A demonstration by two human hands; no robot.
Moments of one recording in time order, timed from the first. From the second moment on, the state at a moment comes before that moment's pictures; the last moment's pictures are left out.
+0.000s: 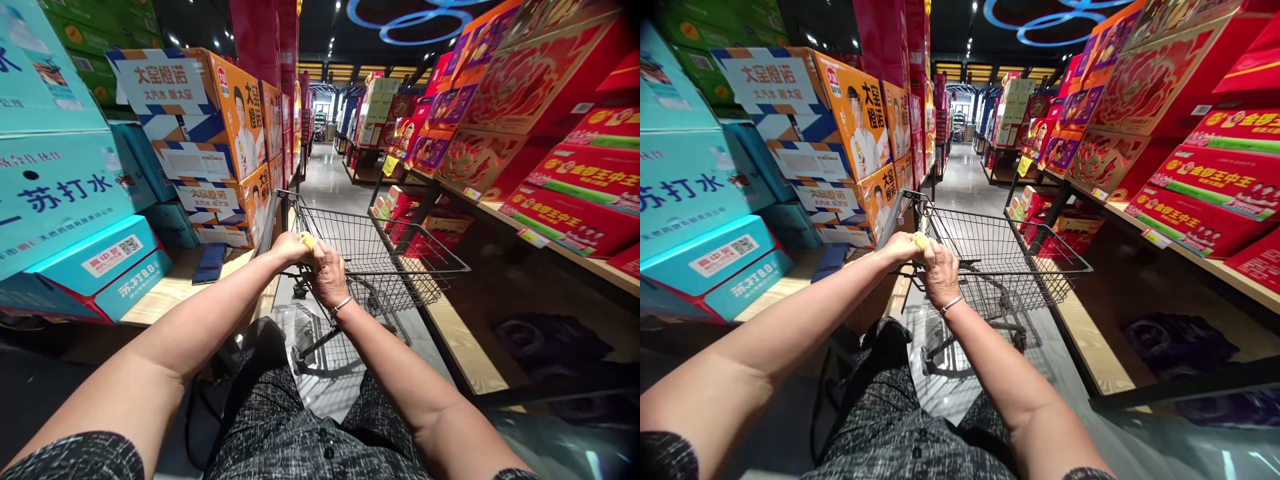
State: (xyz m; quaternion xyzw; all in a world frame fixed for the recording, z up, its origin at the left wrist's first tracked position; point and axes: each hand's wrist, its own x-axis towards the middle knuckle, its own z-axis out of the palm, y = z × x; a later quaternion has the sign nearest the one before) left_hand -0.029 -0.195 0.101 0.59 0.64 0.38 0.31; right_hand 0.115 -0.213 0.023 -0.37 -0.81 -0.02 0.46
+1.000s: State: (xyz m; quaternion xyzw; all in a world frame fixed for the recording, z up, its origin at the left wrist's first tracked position) left_hand -0.065 -0.211 0.114 0.57 0.56 0.45 0.40; right_hand 0.106 -0.188 0.058 -0.37 -0.87 -0.08 0.32
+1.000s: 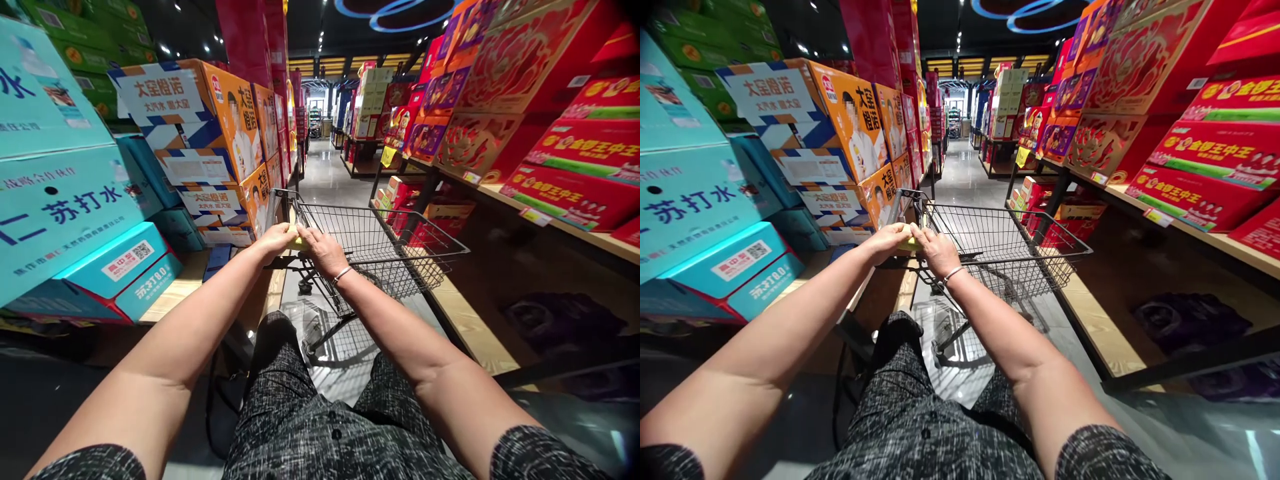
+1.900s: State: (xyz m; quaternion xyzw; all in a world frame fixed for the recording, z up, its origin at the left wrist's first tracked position) left_hand -0.110 -0.253 0.089 0.55 0.44 0.50 0.50; right_hand 0.136 -0.215 -0.041 -0.21 -0.90 -0.23 0.31
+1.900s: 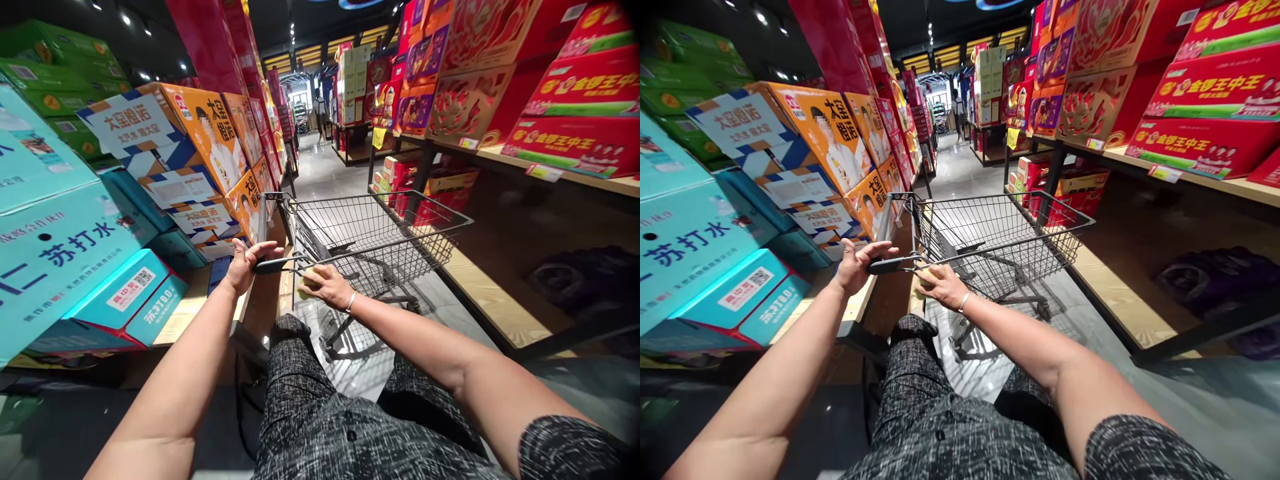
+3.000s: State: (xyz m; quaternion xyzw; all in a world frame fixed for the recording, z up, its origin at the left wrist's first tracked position) left_hand -0.026 -0.244 0.081 0.80 0.58 0.05 -0.14; right_hand 0.161 -0.206 0.009 -0.57 -0.78 0.04 0.25
